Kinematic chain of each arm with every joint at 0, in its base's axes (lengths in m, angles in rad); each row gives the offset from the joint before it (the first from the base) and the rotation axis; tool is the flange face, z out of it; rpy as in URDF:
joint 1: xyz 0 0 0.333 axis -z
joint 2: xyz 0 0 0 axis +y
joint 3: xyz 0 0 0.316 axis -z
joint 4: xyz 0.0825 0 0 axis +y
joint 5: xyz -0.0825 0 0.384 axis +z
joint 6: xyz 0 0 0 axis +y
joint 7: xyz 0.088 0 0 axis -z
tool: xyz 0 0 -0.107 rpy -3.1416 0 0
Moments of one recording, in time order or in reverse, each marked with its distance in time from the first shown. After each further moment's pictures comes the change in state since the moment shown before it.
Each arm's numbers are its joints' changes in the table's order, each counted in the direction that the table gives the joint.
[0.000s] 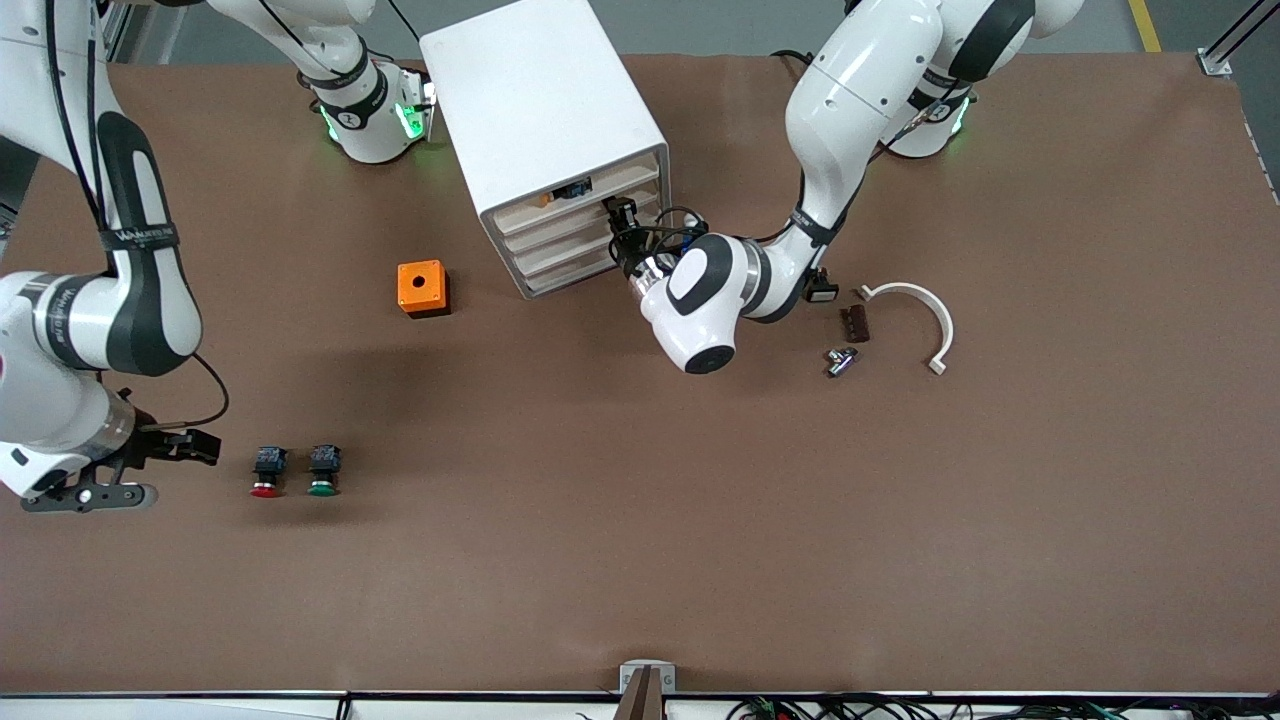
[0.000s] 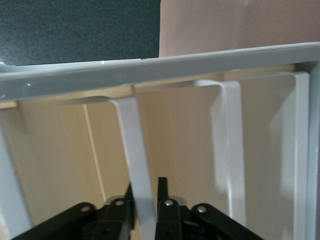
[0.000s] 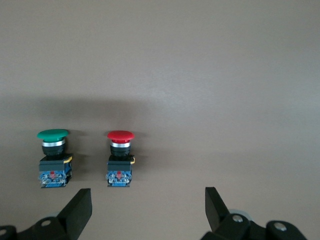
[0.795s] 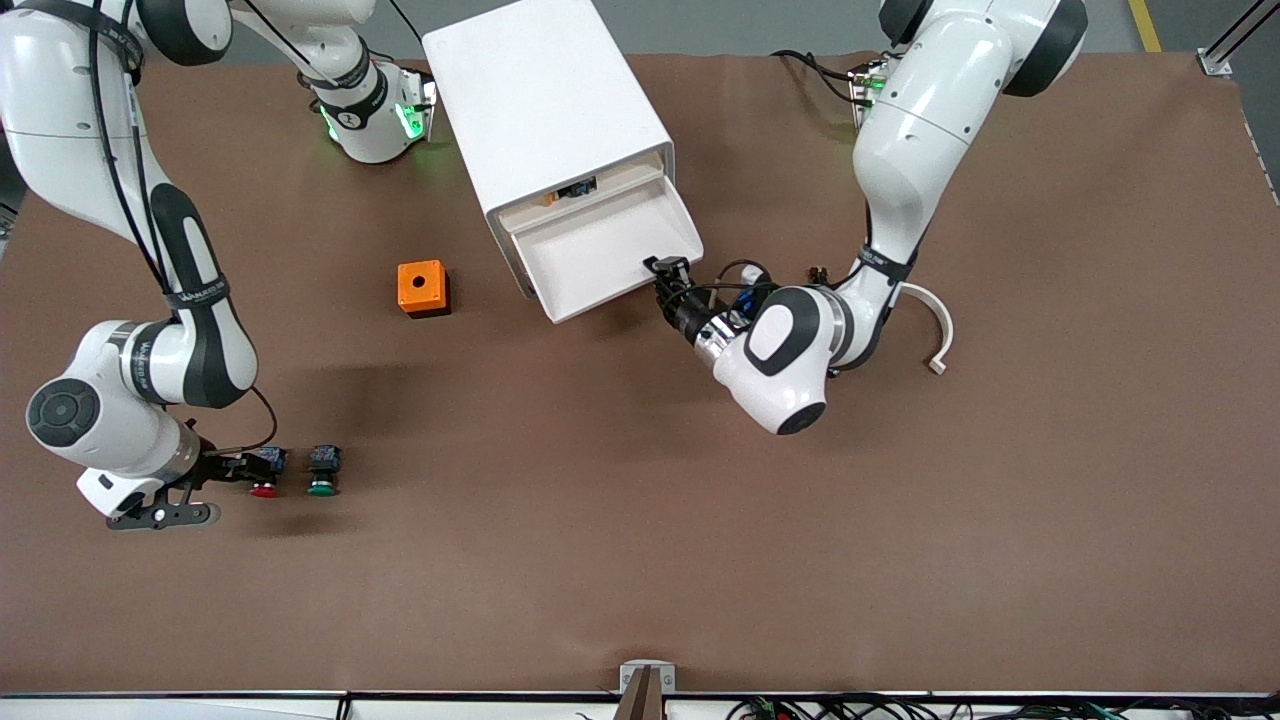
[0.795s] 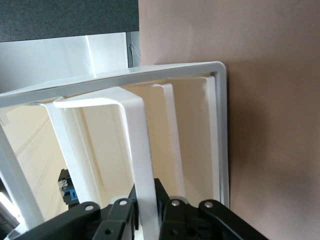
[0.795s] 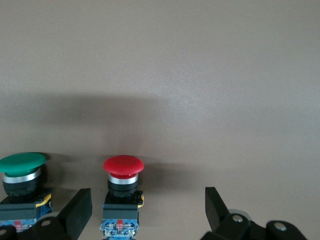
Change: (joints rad) left arm -0.199 0.009 -0.010 -0.059 0.051 0.020 0.077; right arm 0.003 0.150 -0.006 0.002 0.017 -0.165 0.000
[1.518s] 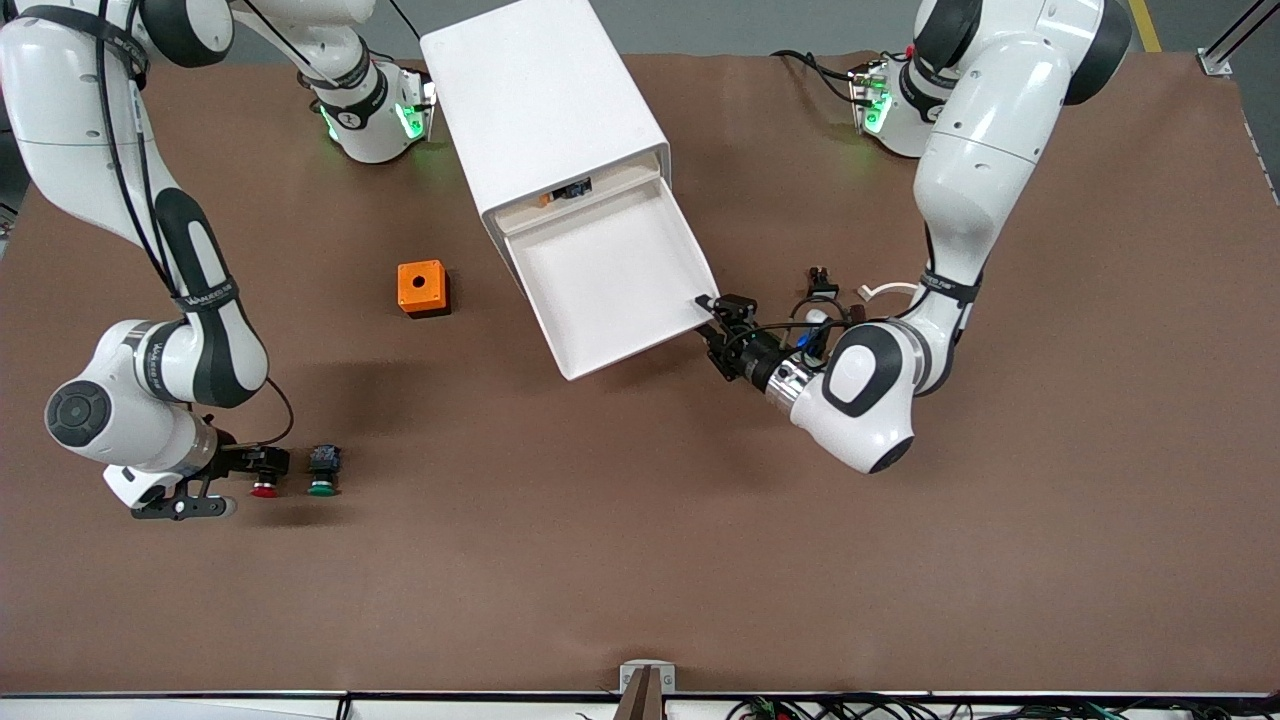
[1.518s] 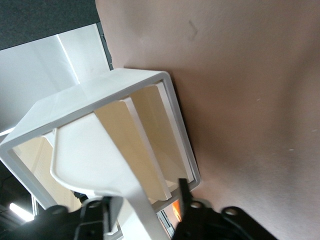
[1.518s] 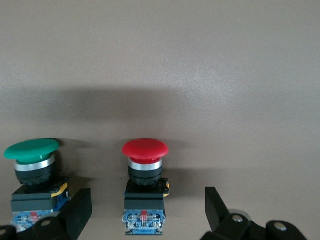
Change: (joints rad) left arm -0.147 0.006 -0.010 -0.008 0.052 0.003 0.237; right arm 0.000 0.005 -0.007 0.043 0.082 0.006 0.000
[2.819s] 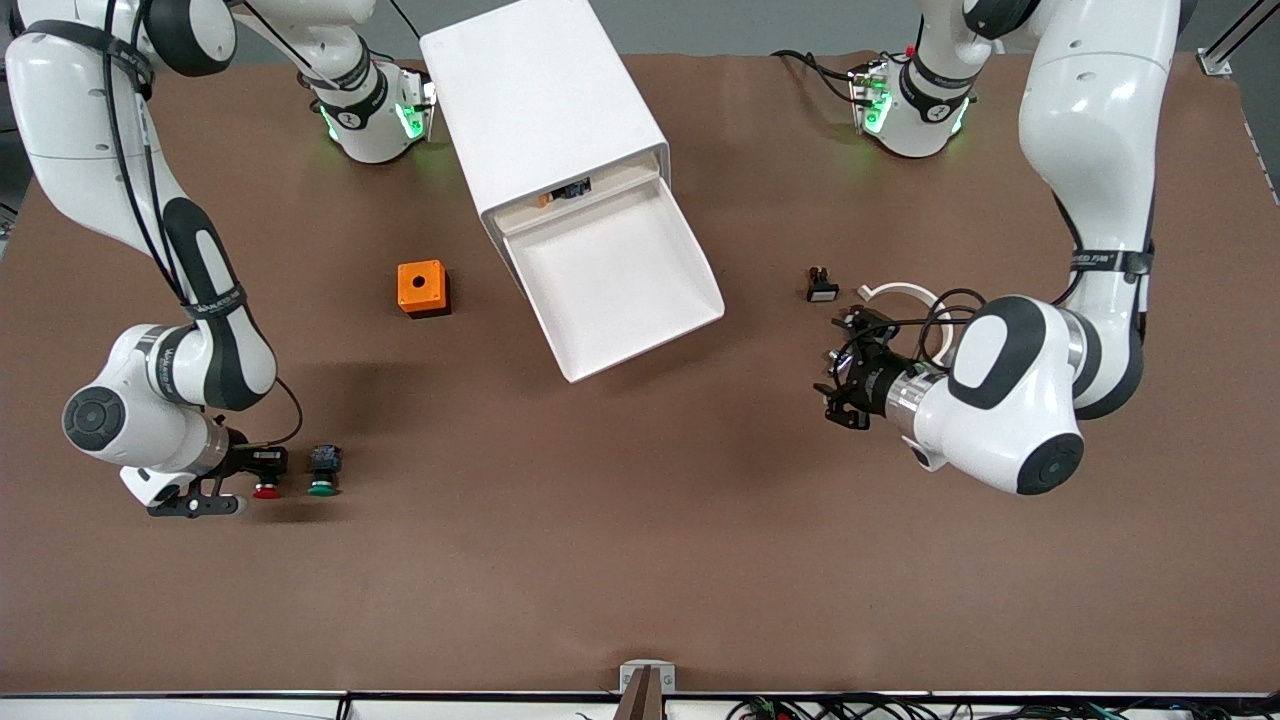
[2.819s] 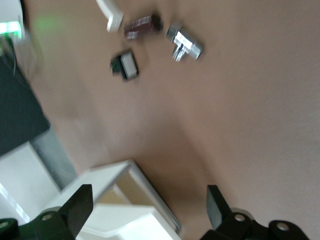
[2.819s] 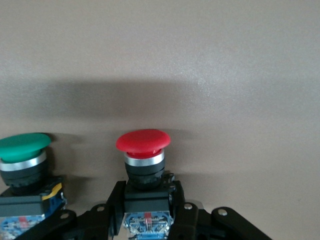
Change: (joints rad) left arm -0.123 -0.156 0.003 -0.191 0.546 0.106 0.321; right arm 0.001 0.029 -0.004 -0.001 0.012 -0.005 0.000
